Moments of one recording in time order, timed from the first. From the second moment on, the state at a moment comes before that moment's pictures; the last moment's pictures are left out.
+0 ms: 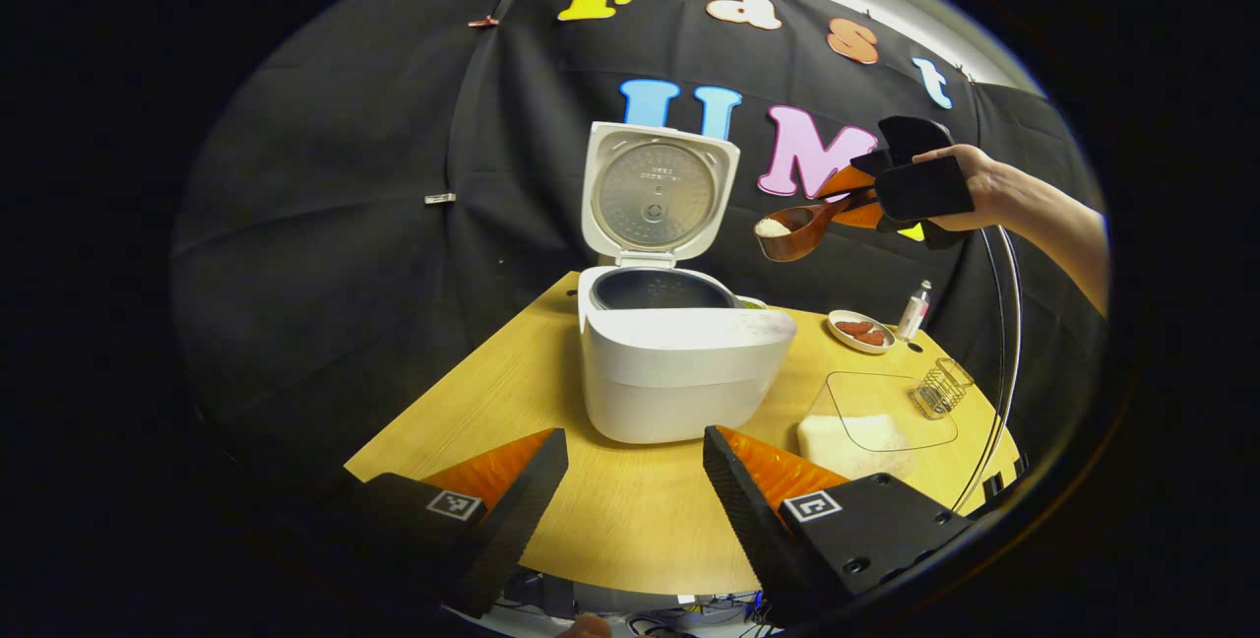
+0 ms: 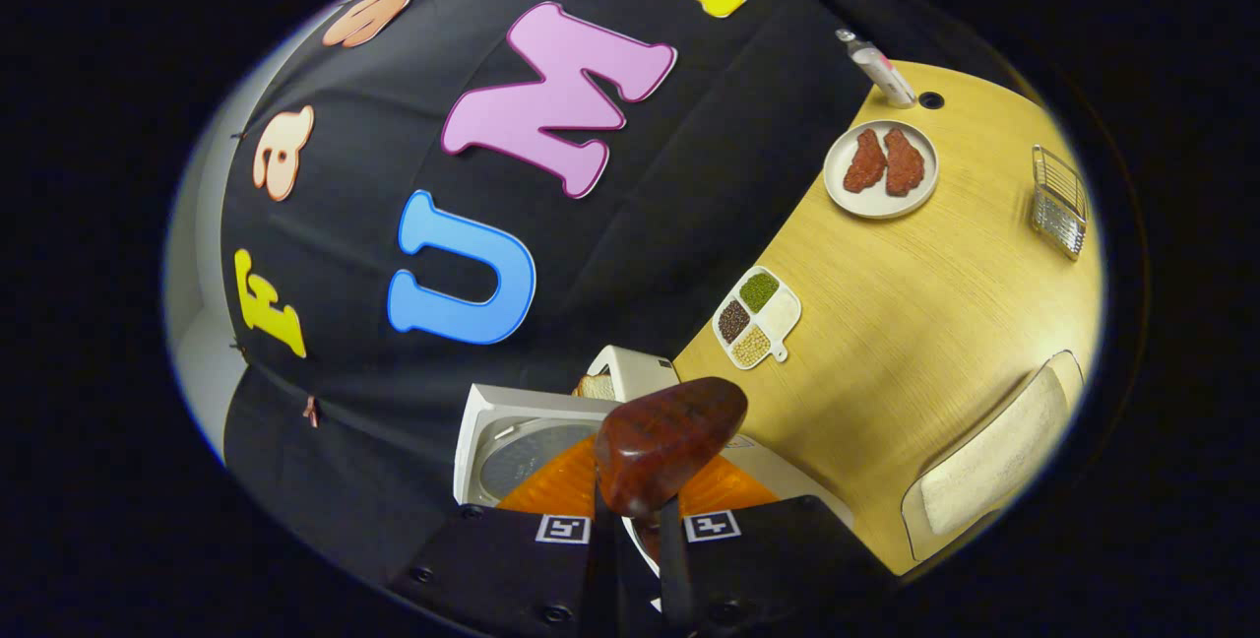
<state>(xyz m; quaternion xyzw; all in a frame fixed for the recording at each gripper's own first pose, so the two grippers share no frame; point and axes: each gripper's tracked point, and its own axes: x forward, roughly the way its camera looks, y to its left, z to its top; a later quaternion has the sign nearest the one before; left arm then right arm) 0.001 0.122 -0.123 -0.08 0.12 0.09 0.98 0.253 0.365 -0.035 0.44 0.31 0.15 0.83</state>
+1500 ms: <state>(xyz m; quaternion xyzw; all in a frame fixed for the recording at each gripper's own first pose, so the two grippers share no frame) -0.004 0.132 -0.109 -0.05 0.09 0.09 0.99 0.234 0.547 -0.073 -0.04 0.14 0.35 0.93</state>
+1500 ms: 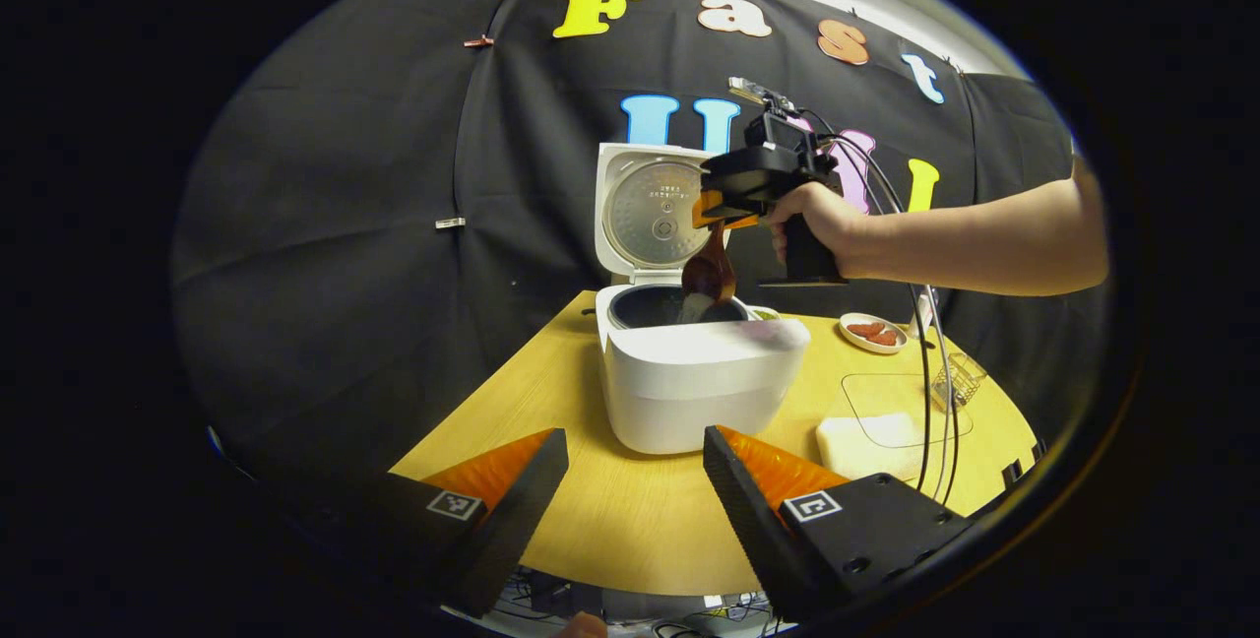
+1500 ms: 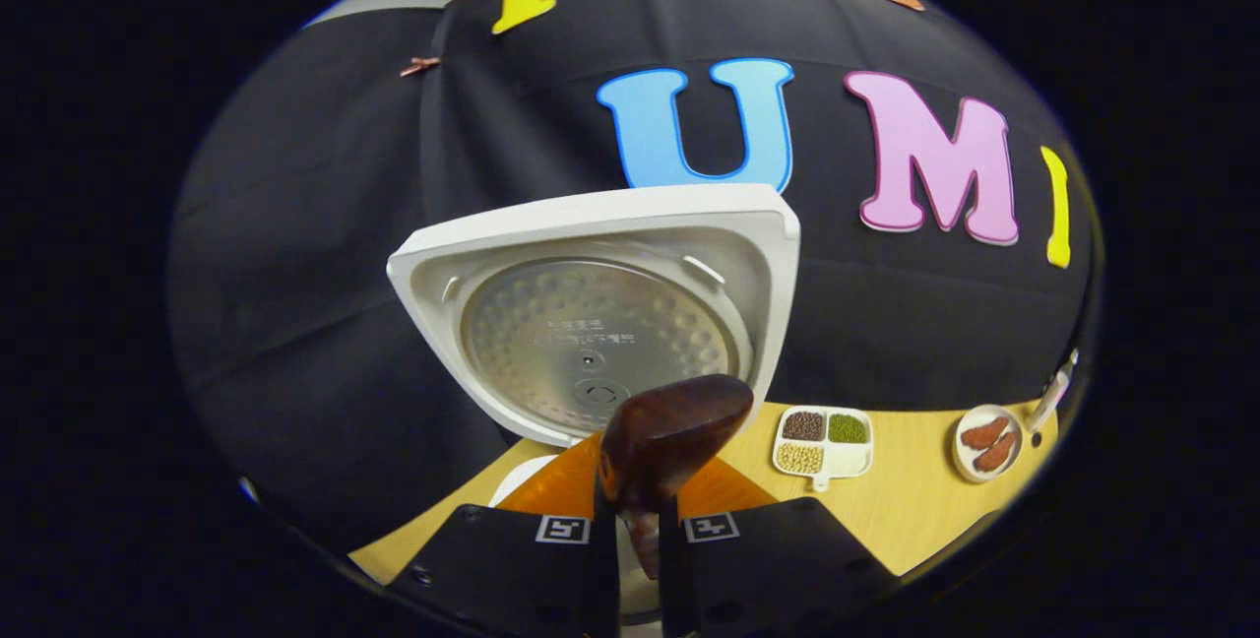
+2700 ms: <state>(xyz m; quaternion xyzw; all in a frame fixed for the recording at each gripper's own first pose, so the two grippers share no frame) 0.004 0.118 -0.081 -0.04 0.07 0.08 0.99 0.253 0.454 -0.014 0.17 0.23 0.30 0.91</state>
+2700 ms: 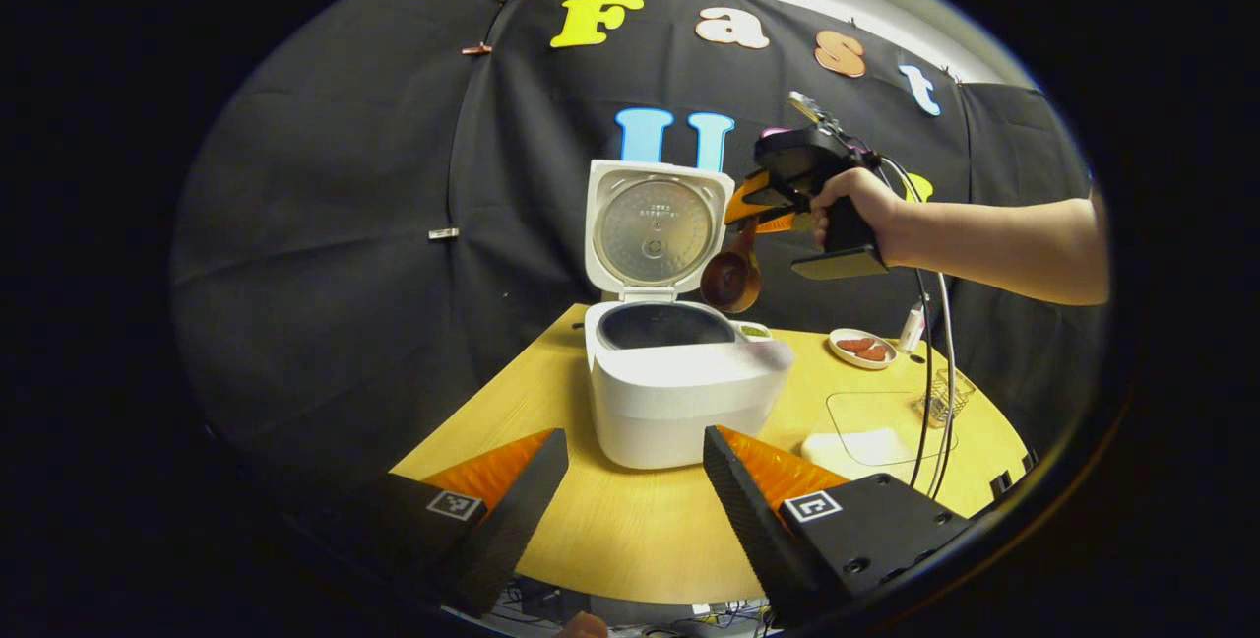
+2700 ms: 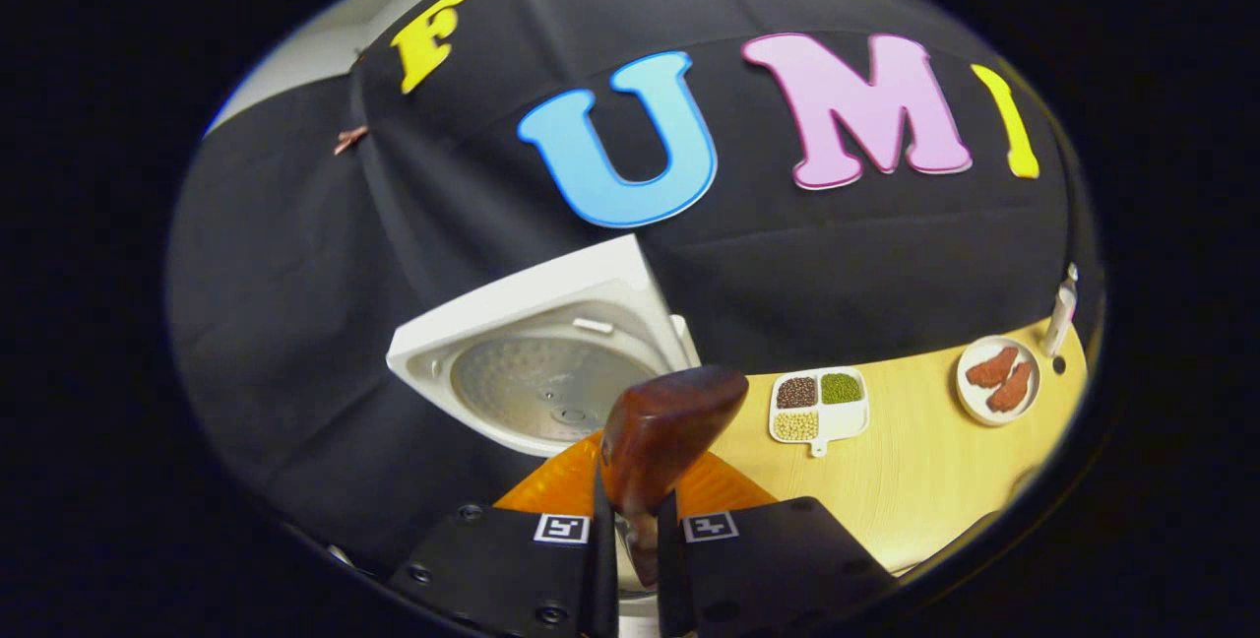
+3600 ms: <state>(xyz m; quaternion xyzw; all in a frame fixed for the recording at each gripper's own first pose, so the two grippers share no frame) 0.070 -0.011 -0.046 -0.09 0.08 0.01 0.99 0.304 0.013 -0.012 0.31 0.17 0.04 0.93</state>
